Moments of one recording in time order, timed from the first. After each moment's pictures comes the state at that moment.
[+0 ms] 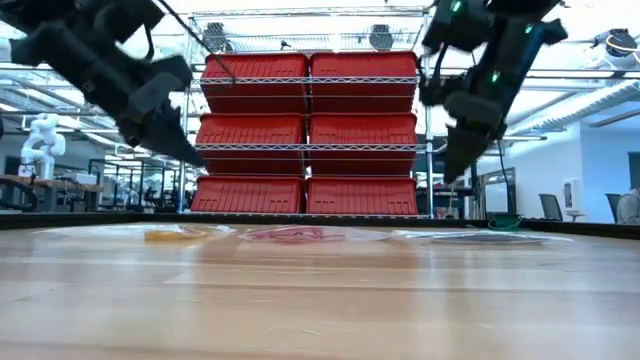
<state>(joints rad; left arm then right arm) -0.11 1.00 0.41 -0.12 -0.47 -0.45 -0.03 1.38 0.83 -0.59 0.28 0.40</state>
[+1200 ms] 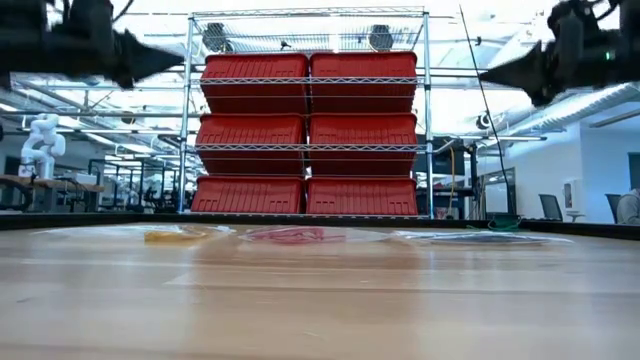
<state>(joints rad) 0.24 0.19 0.08 0.30 -0.15 0.16 -0.08 0.22 0.11 0.18 0.34 -0.08</state>
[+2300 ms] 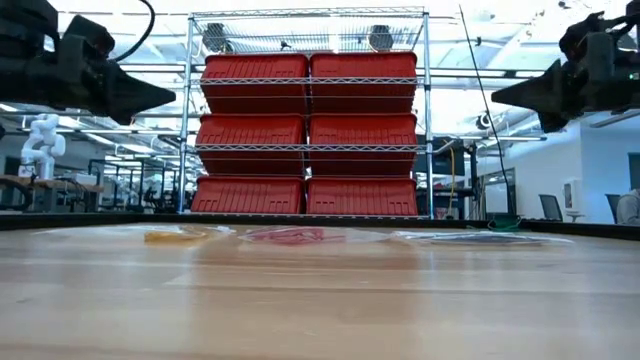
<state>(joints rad) 0.21 0.01 0.01 0.02 -0.04 0.03 0.07 0.04 0.01 0.07 0.42 0.03</state>
